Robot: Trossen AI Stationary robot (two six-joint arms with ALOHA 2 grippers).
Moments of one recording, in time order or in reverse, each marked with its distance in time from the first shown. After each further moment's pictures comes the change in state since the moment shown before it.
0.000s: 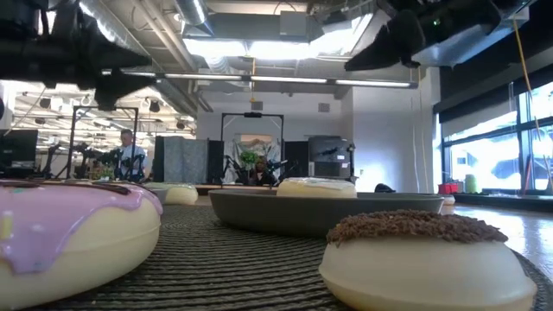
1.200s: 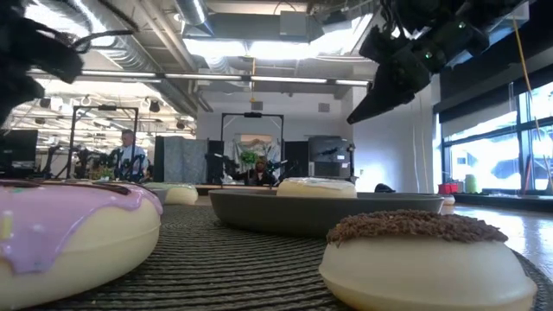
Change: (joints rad) left arm -0.616 1.064 0.691 -1.268 0.216 -0.706; right arm 0.001 0.192 0.000 -0.126 -0.078 0.157
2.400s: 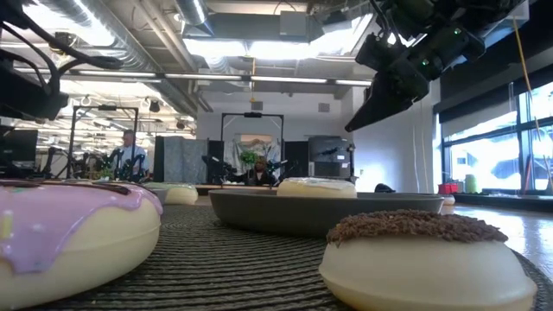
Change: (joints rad) left arm -0.110 0.302 0.000 0.127 -0.033 -0.023; right arm 0.000 0.042 0.000 0.016 0.000 -0.027
